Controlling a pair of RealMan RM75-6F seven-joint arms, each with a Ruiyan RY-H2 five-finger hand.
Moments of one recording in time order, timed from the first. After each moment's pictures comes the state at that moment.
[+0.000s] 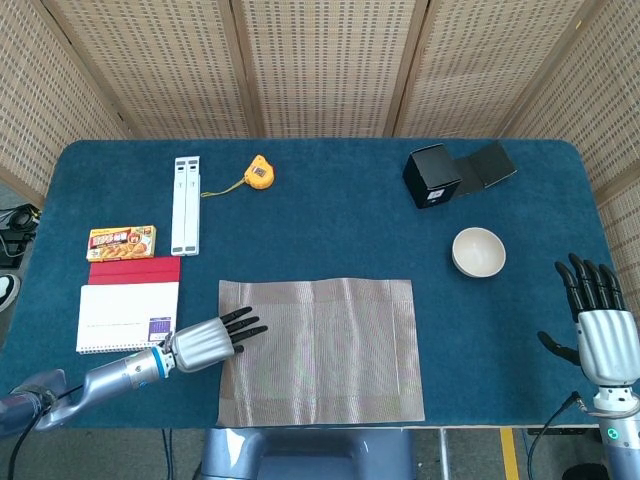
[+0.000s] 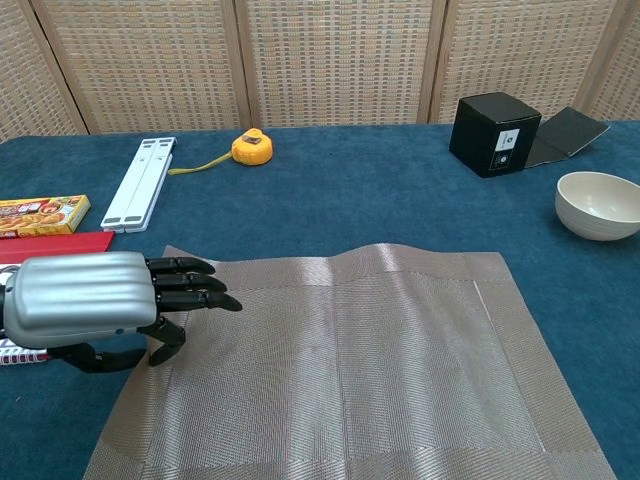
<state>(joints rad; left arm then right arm) -0.78 -1.53 0.31 -1.08 1.94 1.17 -0.02 0.13 -1.18 0.12 -1.49 -1.54 1.57 0.02</state>
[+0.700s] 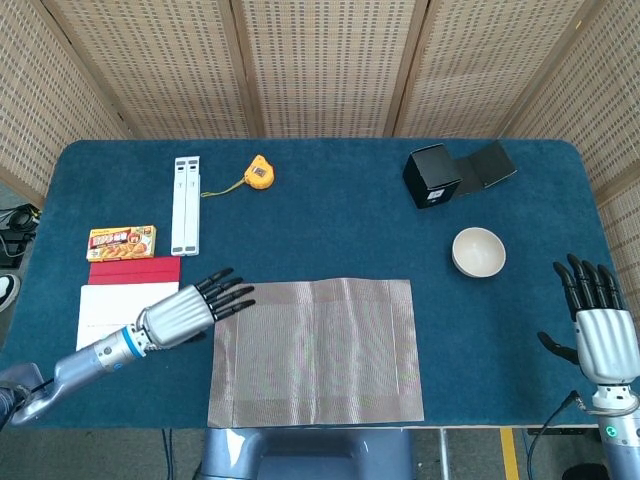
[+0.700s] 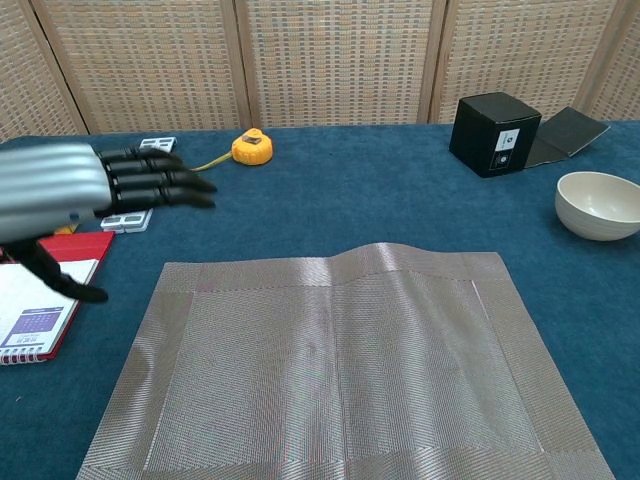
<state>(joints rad) -0.74 -1.40 0.21 -1.11 1.88 1.37 -0.10 0.13 -1.18 0.12 -1.48 -1.53 1.54 0.01</state>
